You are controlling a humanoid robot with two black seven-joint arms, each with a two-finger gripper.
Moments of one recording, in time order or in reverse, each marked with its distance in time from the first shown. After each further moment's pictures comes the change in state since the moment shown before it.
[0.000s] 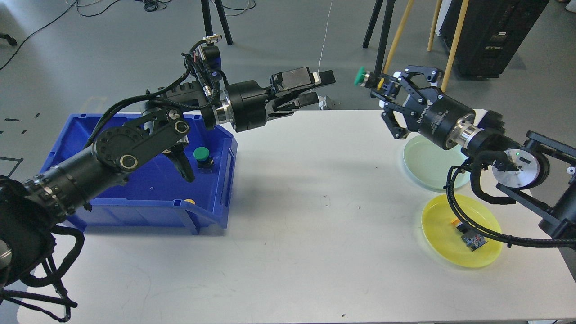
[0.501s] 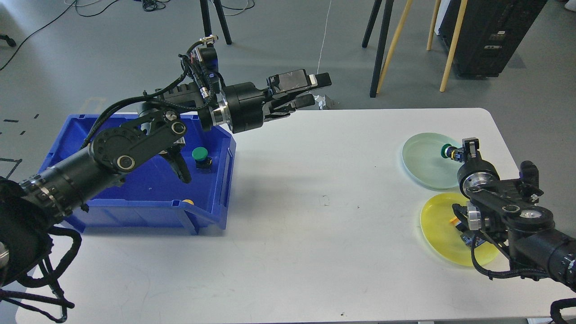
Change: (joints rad) left arm 0.003 0.003 0.012 -0.001 0.001 0.000 0.000; right arm -0.035 0.350 -0.182 -0.665 -0.586 -0.455 0.002
